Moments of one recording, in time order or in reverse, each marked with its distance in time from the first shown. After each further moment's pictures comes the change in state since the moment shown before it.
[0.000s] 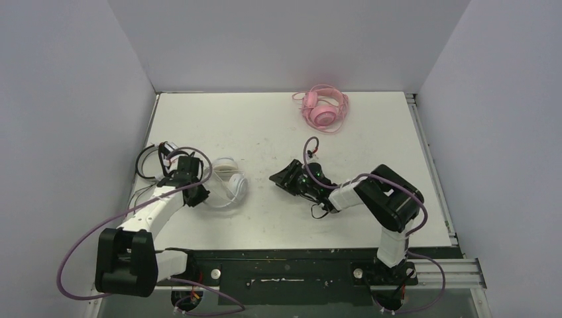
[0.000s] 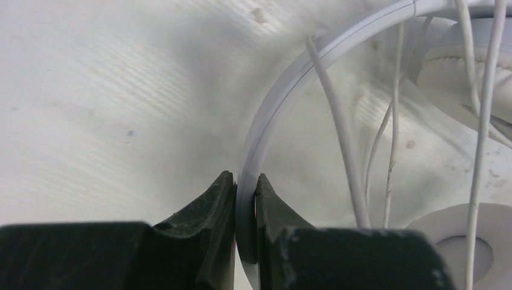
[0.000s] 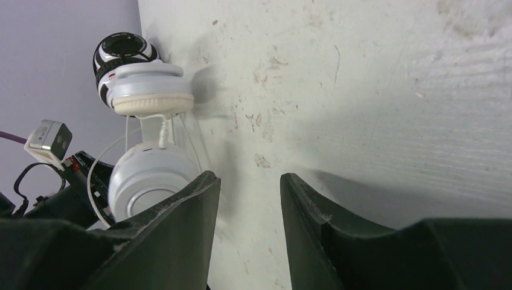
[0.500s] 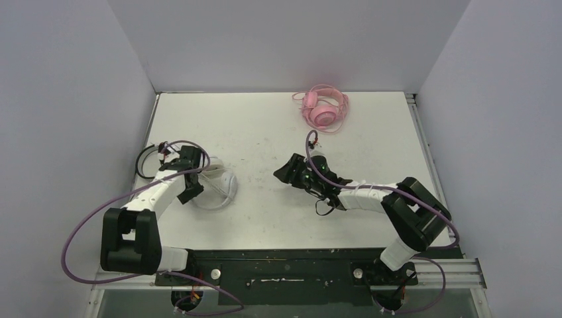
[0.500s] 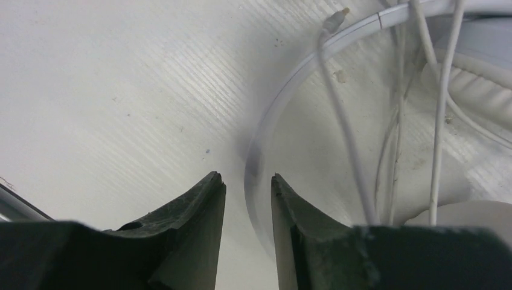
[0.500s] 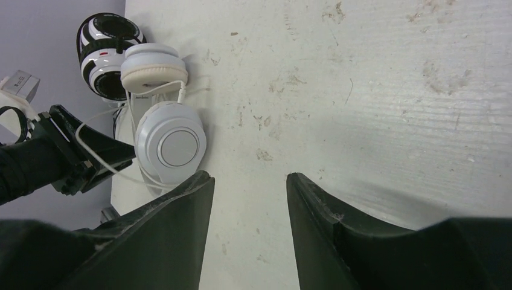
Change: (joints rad) left arm 0.014 0.150 0.158 -0.194 -0.257 -0.043; right arm -0.006 -0.254 0.029 -0.294 0.070 -0.298
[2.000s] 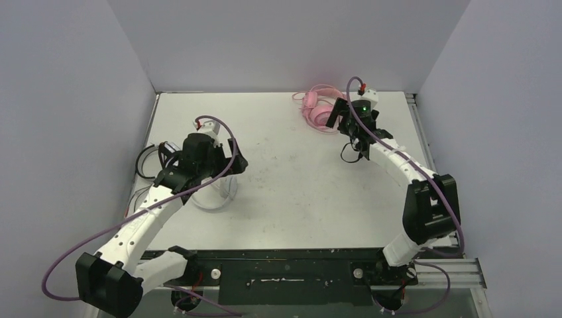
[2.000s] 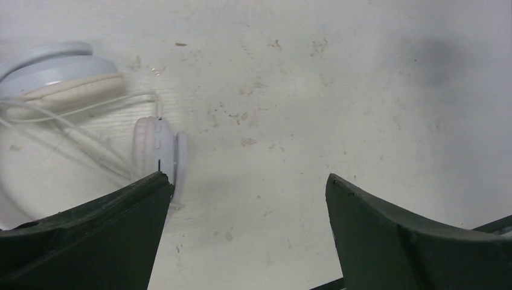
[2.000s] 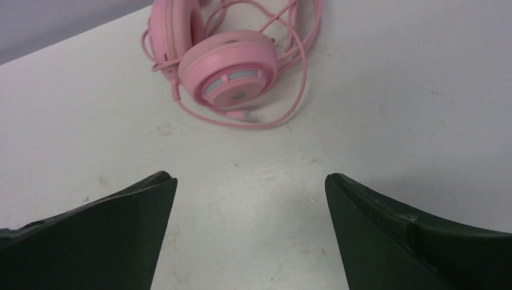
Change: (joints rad) left arm -0.265 -0.290 0.153 0.174 0.444 0.250; right arm -0.423 -0.065 0.449 -0.573 0.265 -0.472
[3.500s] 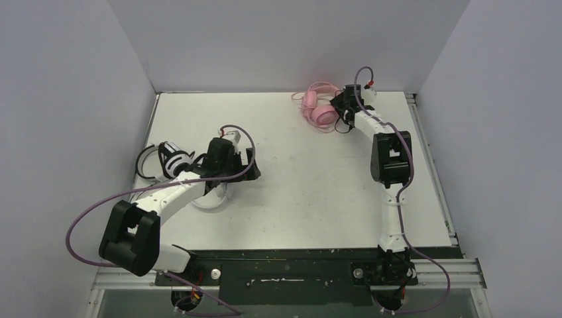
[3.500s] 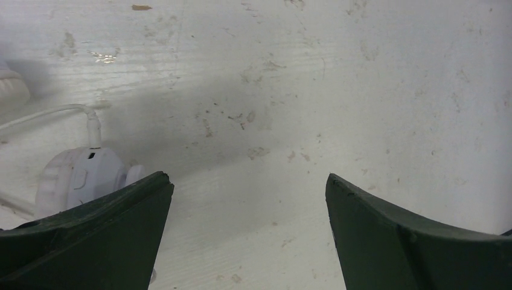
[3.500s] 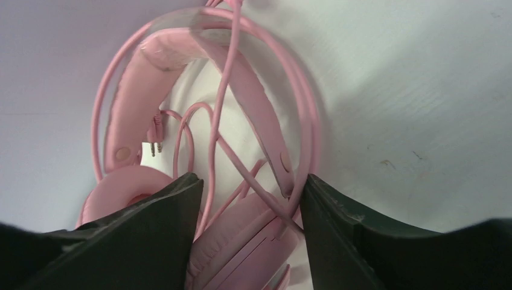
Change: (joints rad) left arm -0.071 0.313 -0.128 0.322 0.085 0.024; right arm -0.155 0.841 0.784 -0.090 -0.047 0.531
